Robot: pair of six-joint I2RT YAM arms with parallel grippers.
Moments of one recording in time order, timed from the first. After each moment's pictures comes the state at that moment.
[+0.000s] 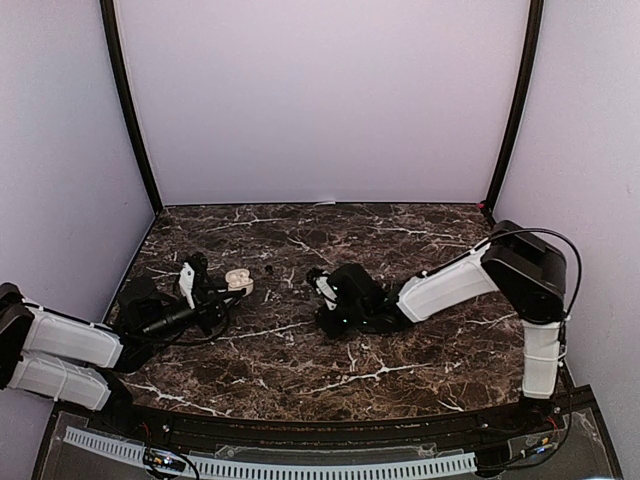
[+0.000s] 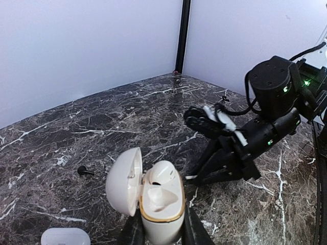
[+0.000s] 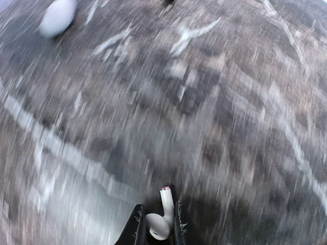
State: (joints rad) left arm -0.54 1.19 0.15 0.92 0.31 -0.06; right arm 1.00 2.05 1.14 0.14 0.12 0.22
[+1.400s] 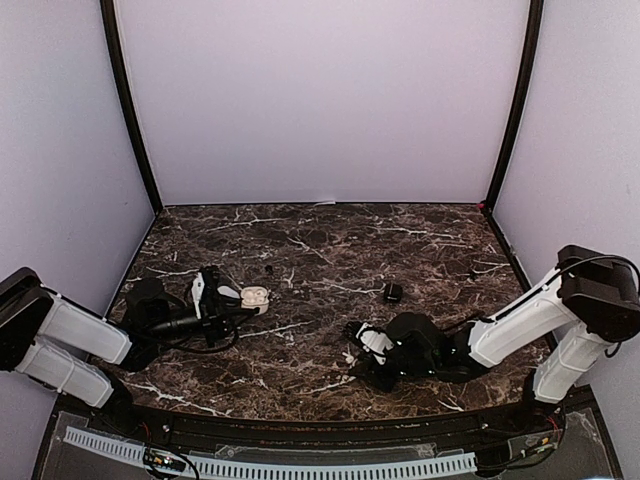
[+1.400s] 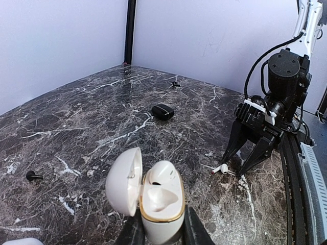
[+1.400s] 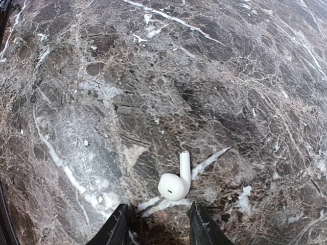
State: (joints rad) left arm -0.54 1.32 0.16 1.01 0.57 -0.02; right arm 1.14 1.61 0.50 0.37 0.01 0.09
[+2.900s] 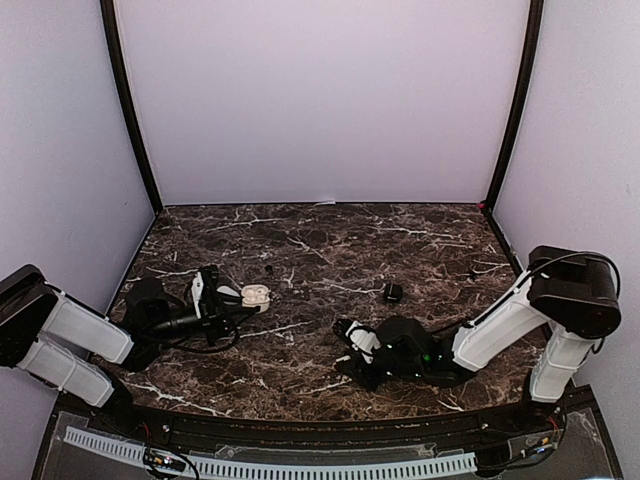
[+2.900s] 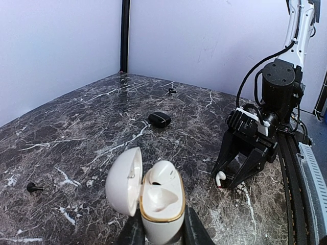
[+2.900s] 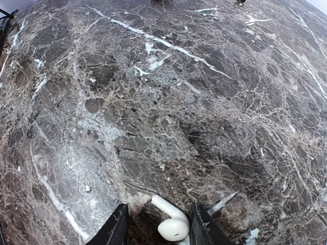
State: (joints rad) left arm -0.54 1.35 0.16 1.08 0.60 -0.01; right arm 1.16 1.75 0.52 0.59 0.05 0.10
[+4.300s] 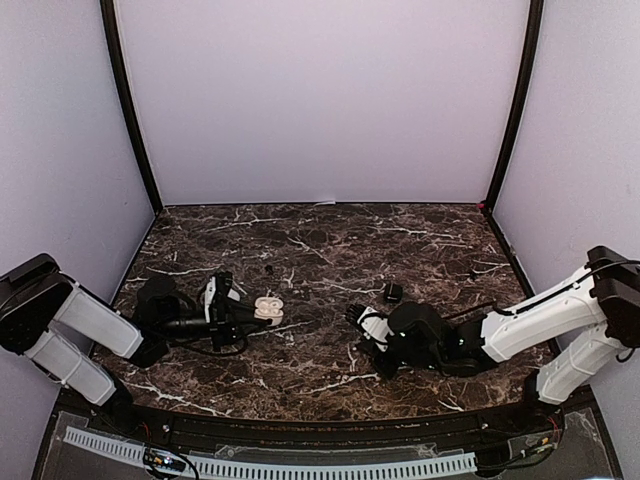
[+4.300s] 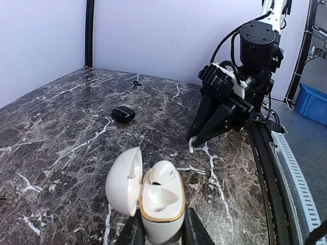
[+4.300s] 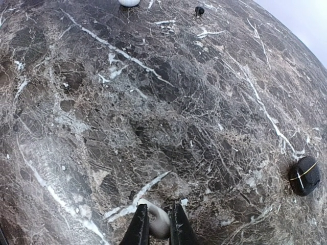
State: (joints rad) left arm -0.59 1.45 0.21 1.08 0.74 -0.01; right arm 1.17 1.48 0.54 0.24 0.25 0.01
